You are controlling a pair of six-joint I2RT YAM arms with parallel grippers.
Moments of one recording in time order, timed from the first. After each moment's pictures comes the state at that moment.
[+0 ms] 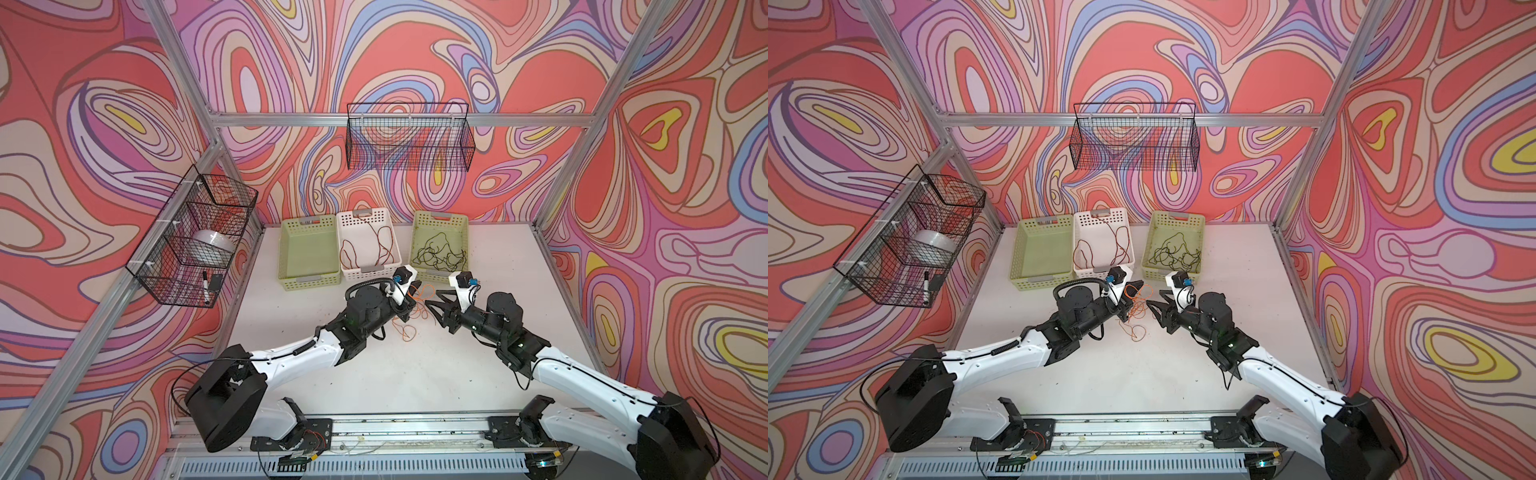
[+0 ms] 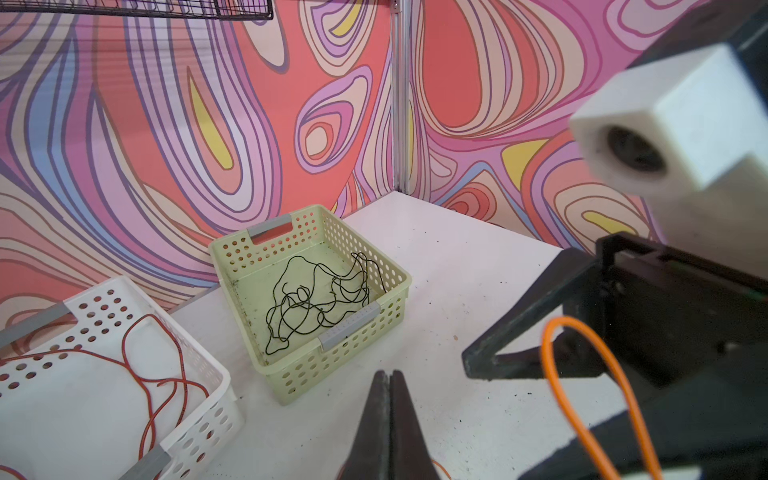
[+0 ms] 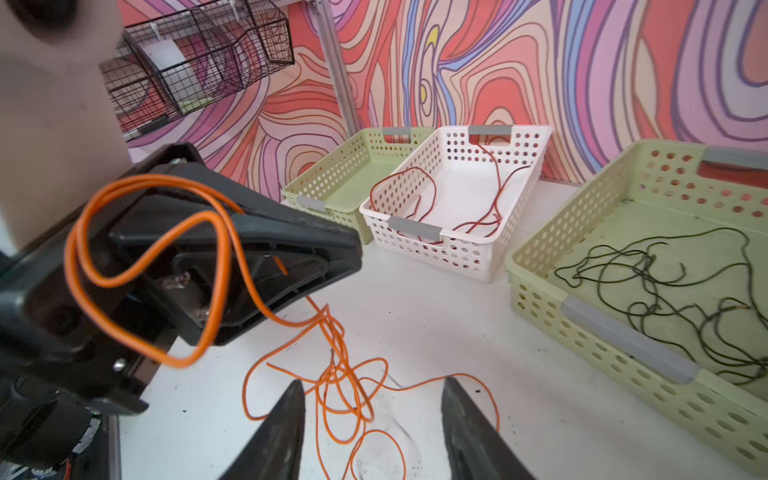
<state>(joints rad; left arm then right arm) -0.82 1.38 0.73 0.57 0.02 0.02 0.58 1.07 0.53 0.34 -0.30 0.20</state>
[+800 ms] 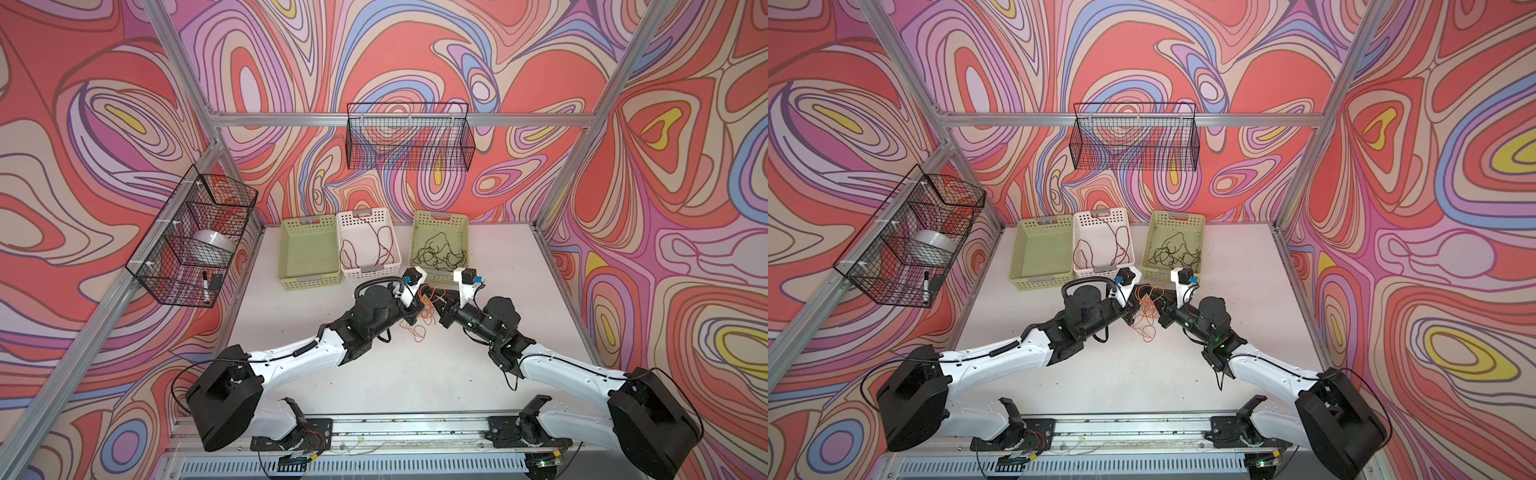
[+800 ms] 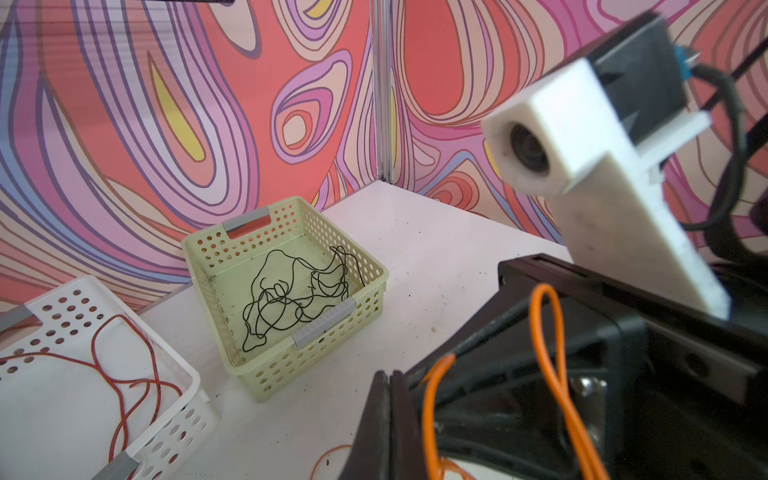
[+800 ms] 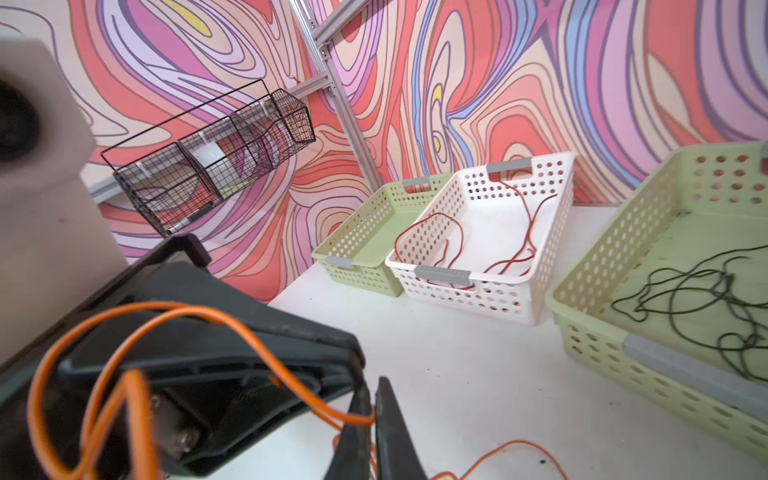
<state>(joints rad) -0.87 1.37 0.79 0.46 -0.01 0.01 0.58 1.18 0.44 0.73 -0.26 0.41</state>
